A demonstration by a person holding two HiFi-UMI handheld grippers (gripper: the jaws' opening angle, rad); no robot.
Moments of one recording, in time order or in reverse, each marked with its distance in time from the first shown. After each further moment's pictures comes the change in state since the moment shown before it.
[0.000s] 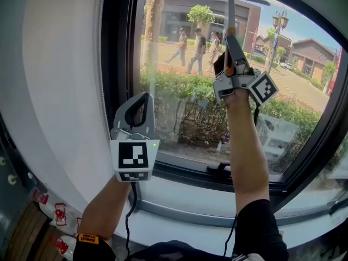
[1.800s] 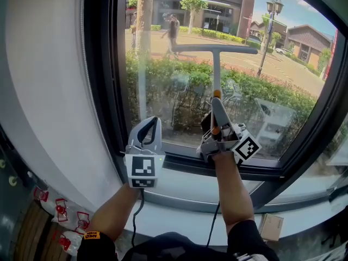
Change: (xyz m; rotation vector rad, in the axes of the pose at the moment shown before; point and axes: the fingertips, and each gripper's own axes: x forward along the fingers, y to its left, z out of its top) left arm -0.030 -0.090 -0.109 -0.102 0.156 -0.140; right arm -0.194 0.020 -0.092 0.090 0.080 -0.121
